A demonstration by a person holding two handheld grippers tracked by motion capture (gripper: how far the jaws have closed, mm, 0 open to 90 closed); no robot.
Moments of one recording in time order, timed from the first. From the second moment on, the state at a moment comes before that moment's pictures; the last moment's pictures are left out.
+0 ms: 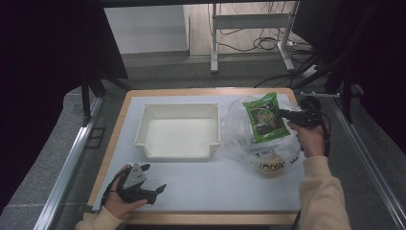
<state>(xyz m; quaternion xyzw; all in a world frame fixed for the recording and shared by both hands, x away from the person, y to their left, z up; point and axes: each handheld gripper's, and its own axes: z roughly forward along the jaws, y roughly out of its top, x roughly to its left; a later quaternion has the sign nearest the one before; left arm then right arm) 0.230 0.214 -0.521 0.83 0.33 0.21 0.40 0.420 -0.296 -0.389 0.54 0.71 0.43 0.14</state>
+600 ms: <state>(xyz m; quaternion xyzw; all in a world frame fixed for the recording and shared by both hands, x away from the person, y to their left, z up) 0.230 0.214 -0.521 0.83 0.33 0.21 0.40 0.425 -0.273 -0.384 0.52 0.72 0.44 0.14</state>
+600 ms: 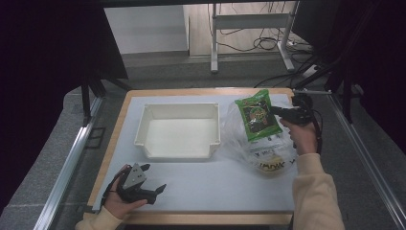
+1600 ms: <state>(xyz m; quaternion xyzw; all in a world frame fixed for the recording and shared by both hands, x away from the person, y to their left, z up) 0.229 0.214 -0.521 0.83 0.33 0.21 0.40 0.433 -0.234 -0.378 0.50 0.72 0.46 0.12</state>
